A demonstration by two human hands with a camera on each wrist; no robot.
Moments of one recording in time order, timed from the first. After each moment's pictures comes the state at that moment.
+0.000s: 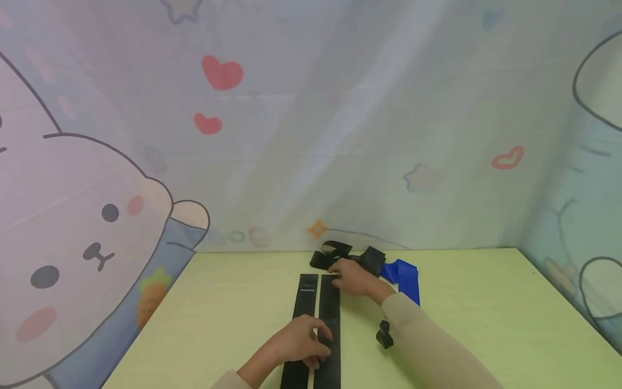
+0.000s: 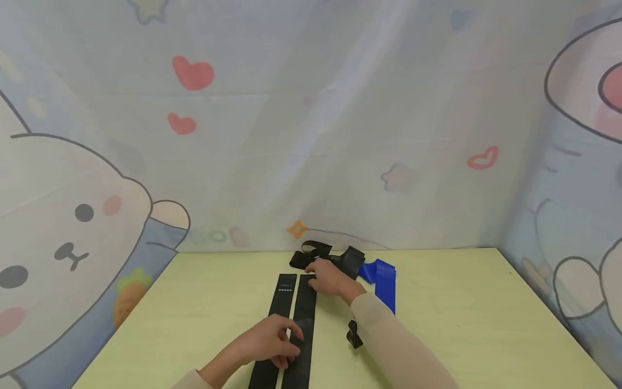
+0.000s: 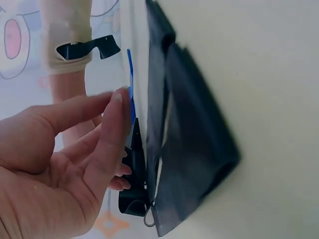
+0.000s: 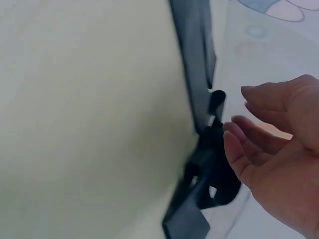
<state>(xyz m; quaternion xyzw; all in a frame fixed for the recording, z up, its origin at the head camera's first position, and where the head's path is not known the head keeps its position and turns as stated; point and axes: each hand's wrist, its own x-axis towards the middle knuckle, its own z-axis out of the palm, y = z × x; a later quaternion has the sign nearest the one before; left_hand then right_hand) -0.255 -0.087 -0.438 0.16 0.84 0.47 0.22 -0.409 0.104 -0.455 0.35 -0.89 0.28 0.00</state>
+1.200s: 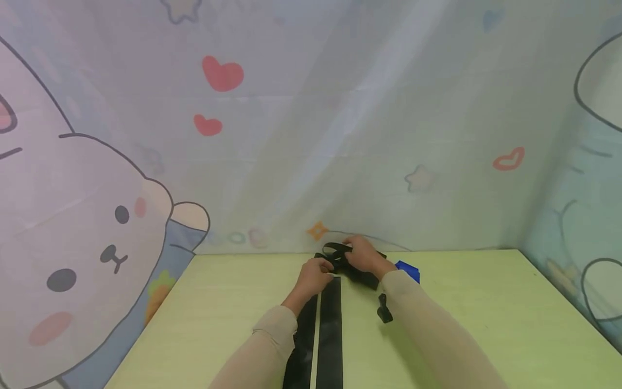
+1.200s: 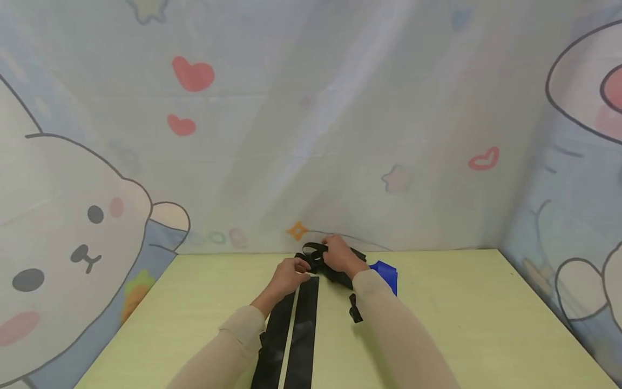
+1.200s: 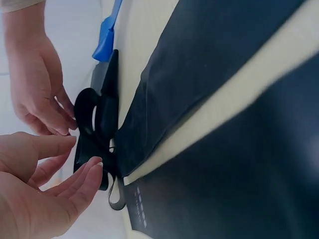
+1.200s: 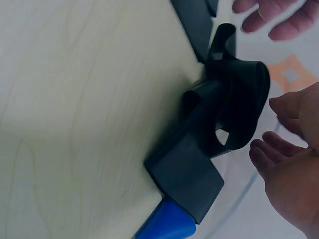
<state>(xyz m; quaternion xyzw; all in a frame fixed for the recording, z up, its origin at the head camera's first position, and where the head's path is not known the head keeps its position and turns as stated) -0.380 -0.055 -0.443 0.12 0.90 0.43 -0.04 -0.450 0.125 -0.430 0.26 -0.91 0.31 0.02</state>
